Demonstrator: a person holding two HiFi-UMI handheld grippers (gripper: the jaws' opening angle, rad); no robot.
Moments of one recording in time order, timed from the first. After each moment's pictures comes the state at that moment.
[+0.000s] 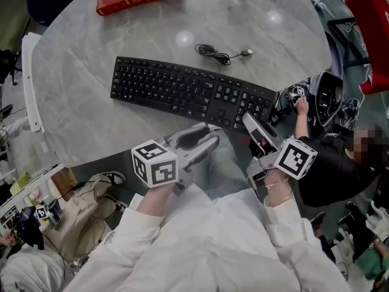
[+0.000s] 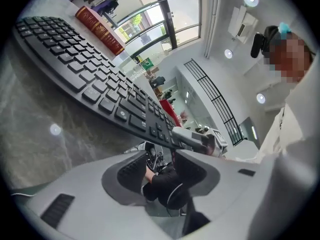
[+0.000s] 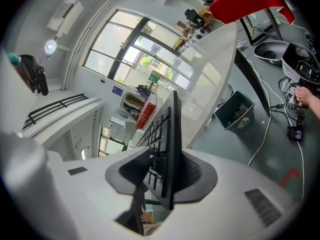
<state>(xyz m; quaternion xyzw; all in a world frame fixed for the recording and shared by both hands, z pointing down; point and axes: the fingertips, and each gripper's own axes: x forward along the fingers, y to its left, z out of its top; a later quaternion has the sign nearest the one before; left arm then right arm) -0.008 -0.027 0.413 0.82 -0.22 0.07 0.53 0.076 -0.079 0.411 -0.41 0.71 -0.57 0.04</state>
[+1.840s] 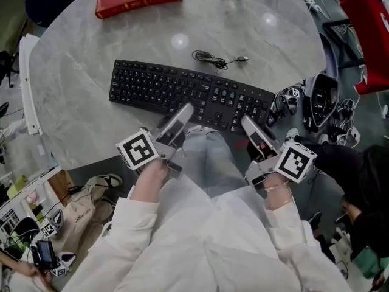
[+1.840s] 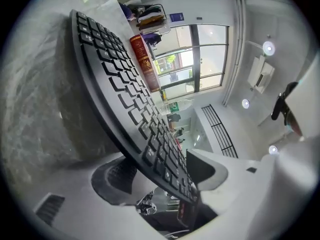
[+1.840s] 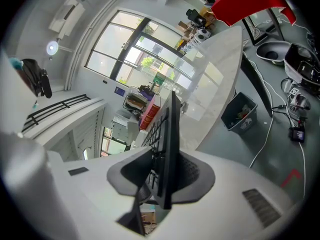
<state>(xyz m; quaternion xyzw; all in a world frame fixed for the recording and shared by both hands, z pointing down) -0.070 -0.105 0.426 0.70 -0.35 -0.12 0.61 0.076 -0.079 0.401 -0.40 0.72 -0.56 0.05</state>
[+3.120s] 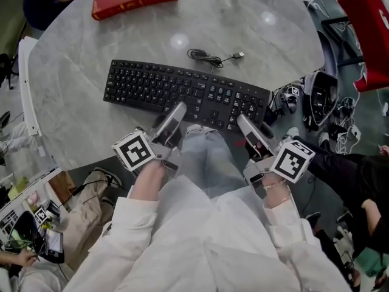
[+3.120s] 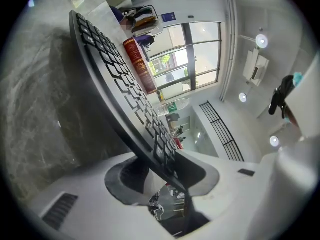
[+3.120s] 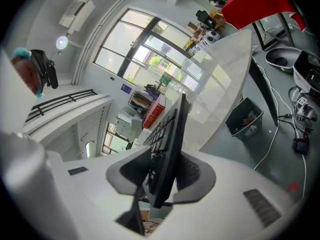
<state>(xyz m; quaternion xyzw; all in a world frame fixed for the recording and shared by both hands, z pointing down) -0.075 -0.105 0.419 0.72 -0.36 -0.11 0.59 0.072 -0.078 0.391 -0.39 0.75 -0.53 0.04</state>
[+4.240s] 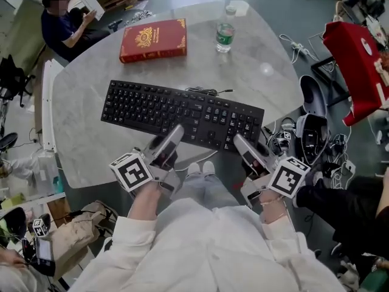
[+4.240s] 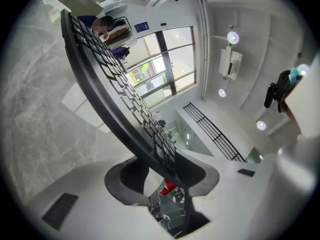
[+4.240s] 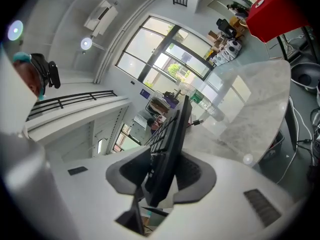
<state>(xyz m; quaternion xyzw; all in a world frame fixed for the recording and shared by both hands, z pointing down) -0.068 -0.107 0.563 0.79 -0.33 -0.19 0.47 0.082 -0.081 0.535 -0.39 0.82 -0.42 0.04</state>
